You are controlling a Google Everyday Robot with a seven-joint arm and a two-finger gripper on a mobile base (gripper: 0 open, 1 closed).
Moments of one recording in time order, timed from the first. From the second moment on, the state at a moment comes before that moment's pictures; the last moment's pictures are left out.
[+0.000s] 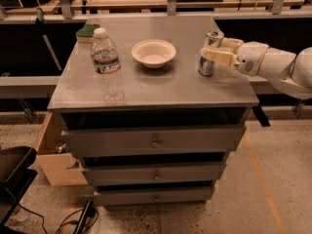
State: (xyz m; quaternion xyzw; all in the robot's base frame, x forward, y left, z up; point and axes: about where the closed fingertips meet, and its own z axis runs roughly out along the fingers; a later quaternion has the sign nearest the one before) arm 0.714 -0.186 0.908 -0.32 0.64 0.30 0.63
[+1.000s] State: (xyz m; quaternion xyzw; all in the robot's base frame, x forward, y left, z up) arm 0.715 -0.178 0.909 -0.33 0.64 0.30 0.63
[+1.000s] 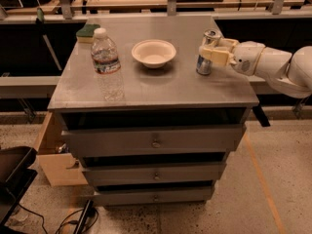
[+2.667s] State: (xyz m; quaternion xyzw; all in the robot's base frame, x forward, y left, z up) arm 0.858 -0.050 1.037 -0.34 0.60 0.31 0.65
